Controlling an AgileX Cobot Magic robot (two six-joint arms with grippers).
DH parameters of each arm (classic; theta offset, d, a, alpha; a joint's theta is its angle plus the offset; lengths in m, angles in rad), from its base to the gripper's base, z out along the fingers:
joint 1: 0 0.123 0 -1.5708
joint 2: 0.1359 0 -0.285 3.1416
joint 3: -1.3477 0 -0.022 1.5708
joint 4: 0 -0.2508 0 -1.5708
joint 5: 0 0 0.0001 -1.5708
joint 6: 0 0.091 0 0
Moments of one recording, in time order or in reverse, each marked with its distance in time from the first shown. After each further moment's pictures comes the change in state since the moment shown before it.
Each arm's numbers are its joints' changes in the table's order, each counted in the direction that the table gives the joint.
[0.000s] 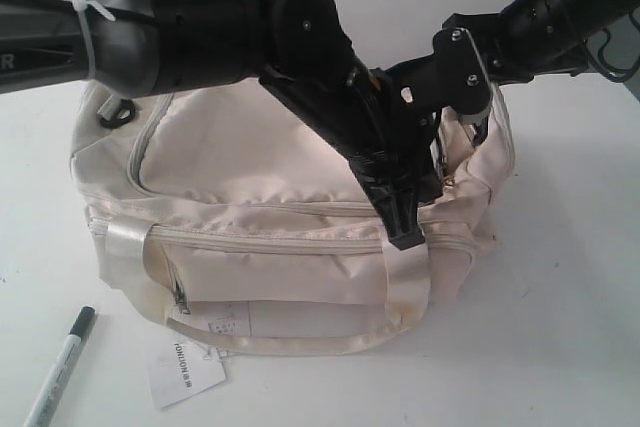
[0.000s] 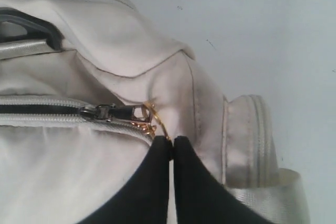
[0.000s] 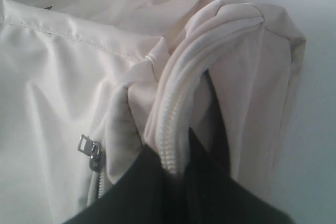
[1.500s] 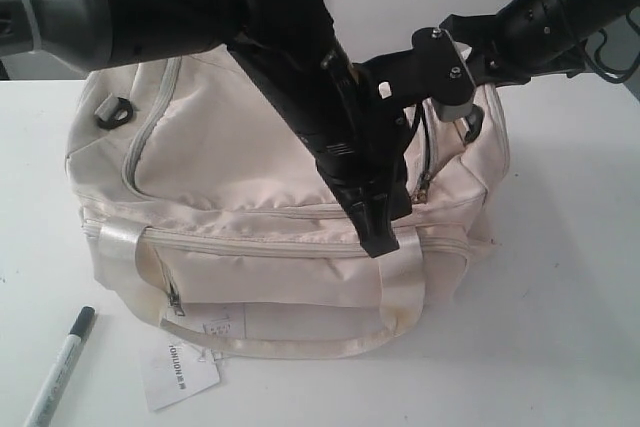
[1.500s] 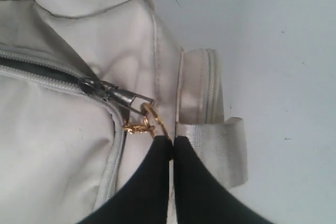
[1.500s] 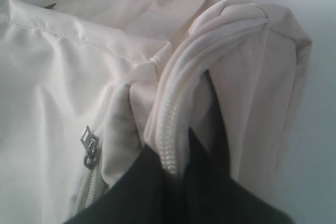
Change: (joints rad) left arm -0.002 -0.070 0.000 -0.087 -0.216 -0.157; right arm 0.000 0.000 0.000 -0.002 -0.012 0.000
